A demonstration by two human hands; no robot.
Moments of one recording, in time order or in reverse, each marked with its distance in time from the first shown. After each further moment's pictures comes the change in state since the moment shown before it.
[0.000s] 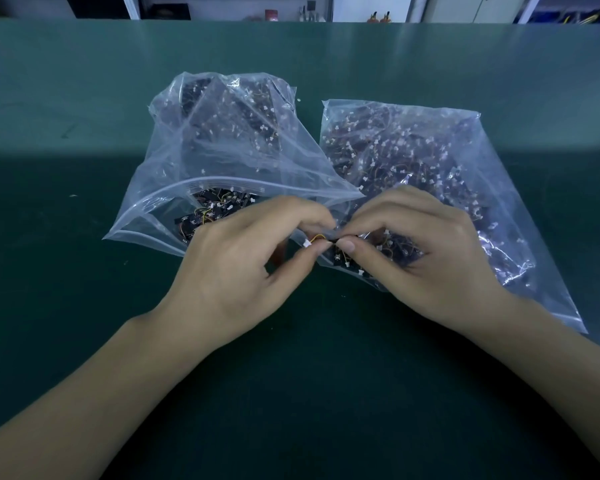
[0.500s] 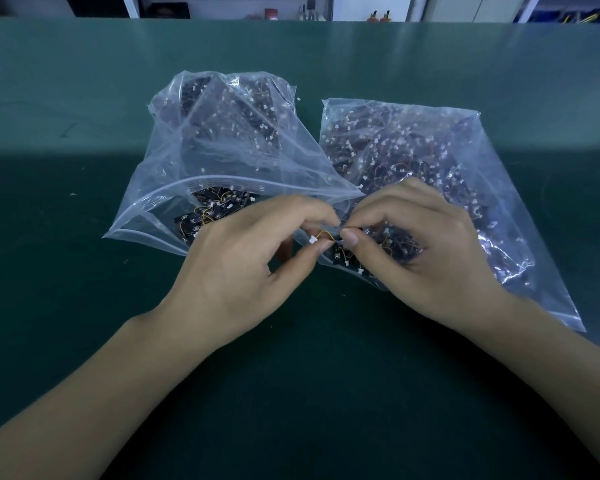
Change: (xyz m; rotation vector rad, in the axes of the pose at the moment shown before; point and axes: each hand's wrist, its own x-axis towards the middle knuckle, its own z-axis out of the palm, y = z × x) left_hand 0.001 0.002 0.002 -0.043 -0.023 -0.019; right_hand 0.002 -0.002 0.000 -0.042 0.019 -0.006
